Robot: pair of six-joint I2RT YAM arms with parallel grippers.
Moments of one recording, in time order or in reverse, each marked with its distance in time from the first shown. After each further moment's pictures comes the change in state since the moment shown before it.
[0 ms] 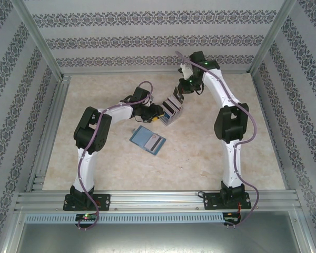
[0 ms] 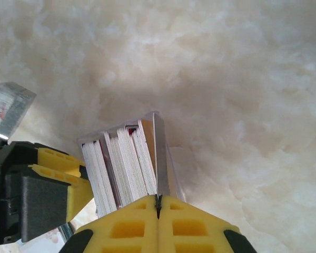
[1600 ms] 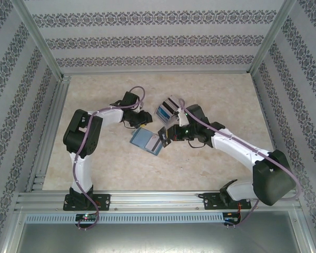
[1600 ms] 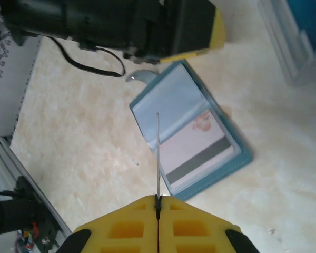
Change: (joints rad) left arm 0.072 -0.150 -0.226 -0.072 -0.056 0.216; right arm 0.328 -0.916 -1.424 0.851 -0.083 0.589
